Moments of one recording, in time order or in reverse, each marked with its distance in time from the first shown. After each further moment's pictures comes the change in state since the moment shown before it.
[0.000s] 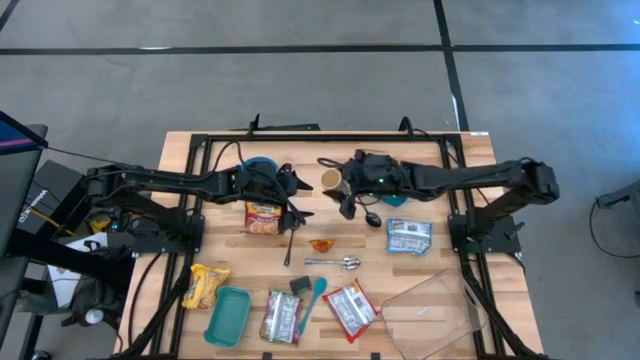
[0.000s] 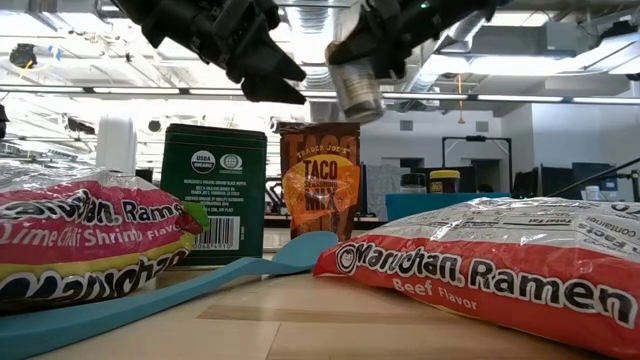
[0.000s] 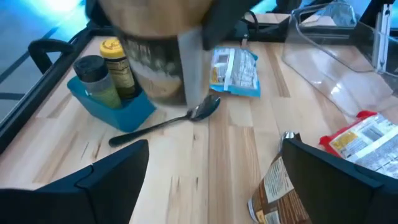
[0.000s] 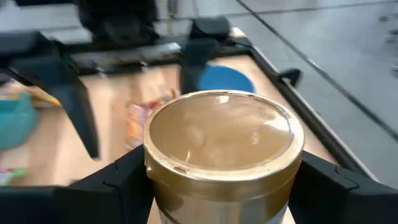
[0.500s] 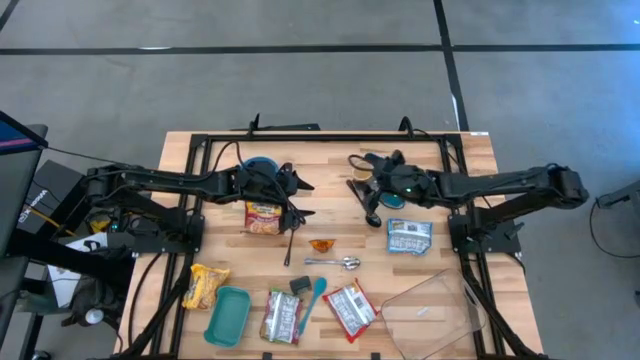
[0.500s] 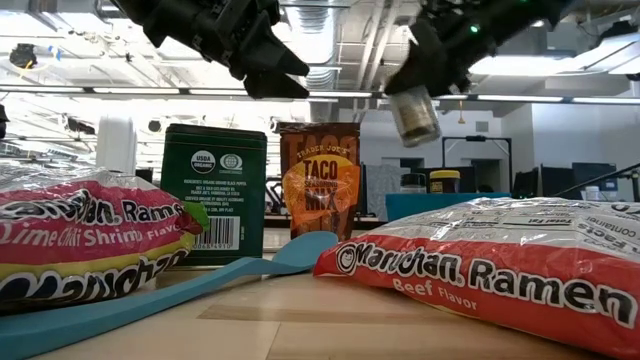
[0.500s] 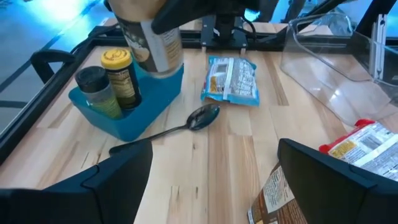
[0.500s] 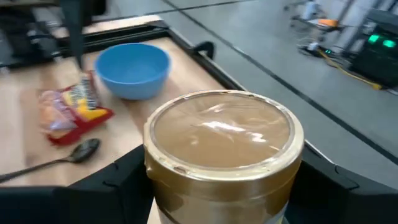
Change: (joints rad) left arm 0.000 0.000 0.000 0.036 0.000 0.000; right arm 0.020 -0.256 -0.291 0.004 0.317 0.112
